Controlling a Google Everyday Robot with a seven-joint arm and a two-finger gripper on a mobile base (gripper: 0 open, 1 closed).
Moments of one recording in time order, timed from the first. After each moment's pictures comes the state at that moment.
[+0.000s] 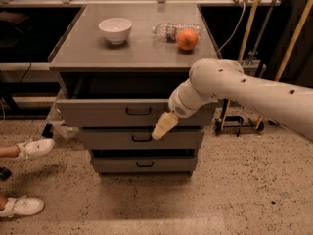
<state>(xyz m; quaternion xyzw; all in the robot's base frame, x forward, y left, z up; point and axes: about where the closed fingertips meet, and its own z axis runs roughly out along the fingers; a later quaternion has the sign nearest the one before) 0.626 -0.034 0.715 -0.53 0.79 0.09 0.27</state>
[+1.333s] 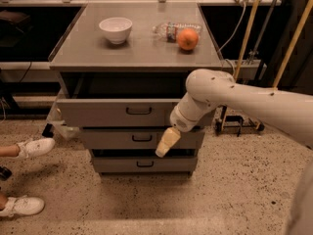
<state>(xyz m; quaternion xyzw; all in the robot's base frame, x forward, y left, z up) 0.592 -0.056 0.641 -0.52 0.83 0.14 0.15</state>
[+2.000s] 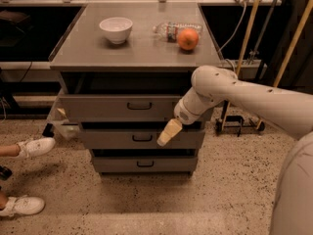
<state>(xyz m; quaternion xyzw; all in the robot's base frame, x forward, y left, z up) 0.634 -0.063 0.635 -0.48 0.85 0.15 0.17</state>
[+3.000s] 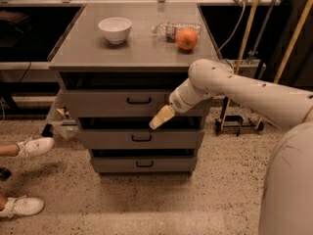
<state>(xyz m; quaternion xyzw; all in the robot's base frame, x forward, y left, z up) 0.690 -0.046 0.657 -0.42 0.86 0.15 0.24</state>
